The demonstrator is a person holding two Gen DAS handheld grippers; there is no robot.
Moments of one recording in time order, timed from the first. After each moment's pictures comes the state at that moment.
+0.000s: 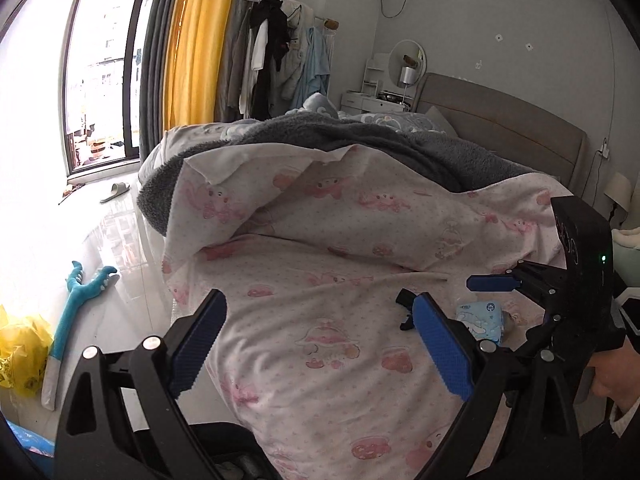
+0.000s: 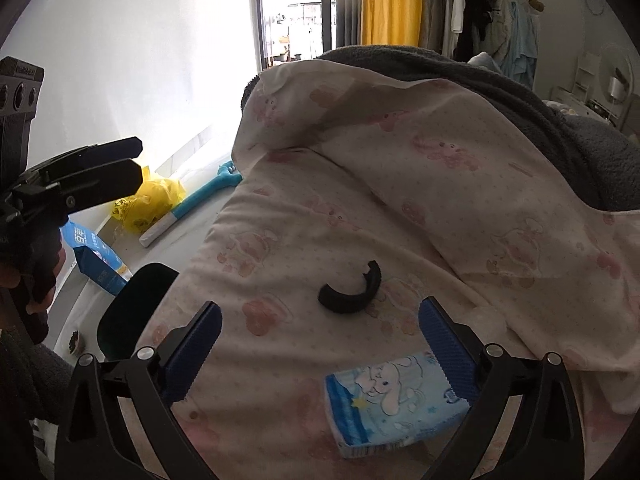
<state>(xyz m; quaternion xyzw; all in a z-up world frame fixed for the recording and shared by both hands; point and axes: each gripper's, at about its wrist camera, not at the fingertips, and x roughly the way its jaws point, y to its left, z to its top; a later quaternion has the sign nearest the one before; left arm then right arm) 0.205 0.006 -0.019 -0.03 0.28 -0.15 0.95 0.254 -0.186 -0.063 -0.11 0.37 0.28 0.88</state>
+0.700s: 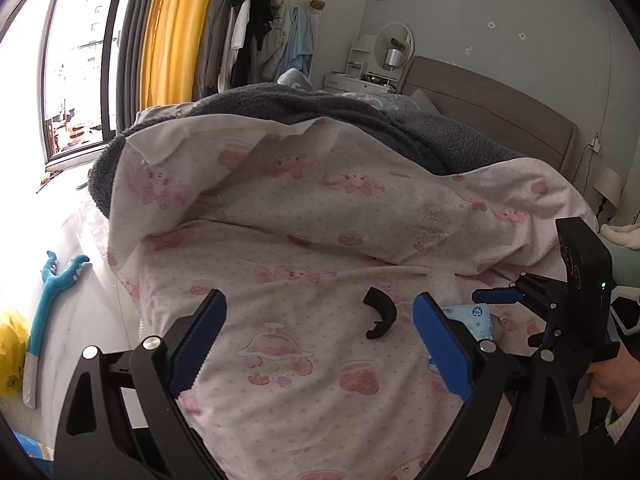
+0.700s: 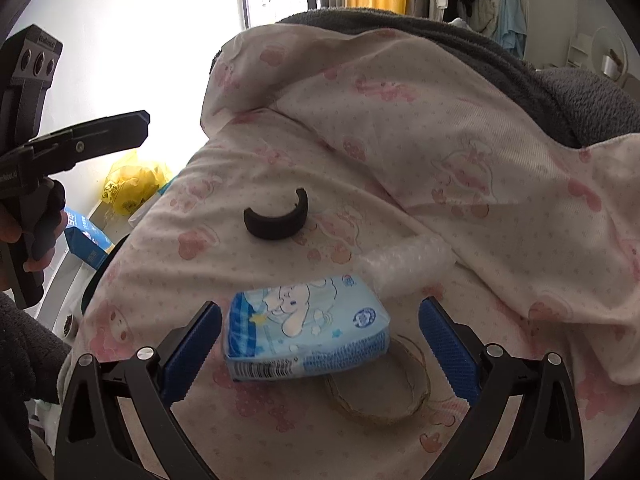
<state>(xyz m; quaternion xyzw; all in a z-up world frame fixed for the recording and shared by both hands) 0.236 -0.035 -0.036 -0.04 0.31 -0.18 0.93 0.262 -0.240 -0.093 -0.11 0.41 0.27 0.86</state>
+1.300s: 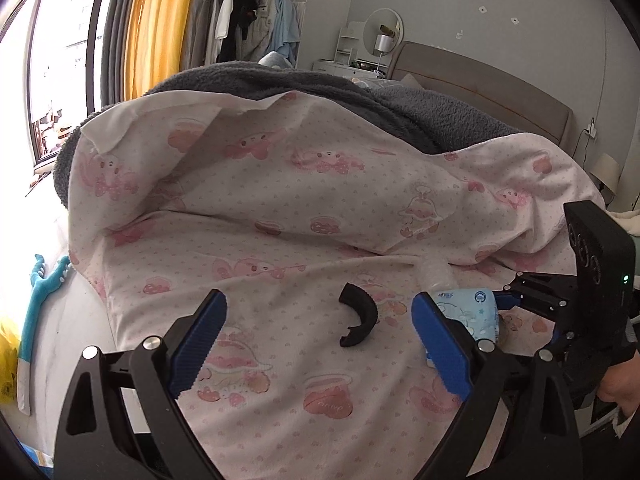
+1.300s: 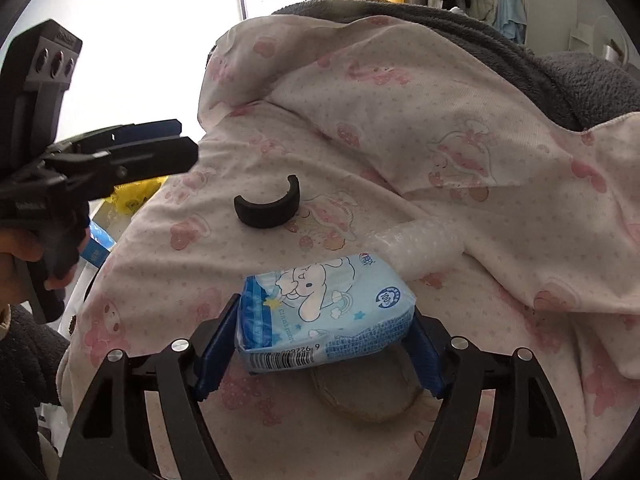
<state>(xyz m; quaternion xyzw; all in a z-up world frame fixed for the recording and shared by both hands) 0.254 -0.074 -0.059 -0.02 0.32 -0.19 0.93 0.266 -0.249 -0.098 -0.10 0.42 0.27 0.86</state>
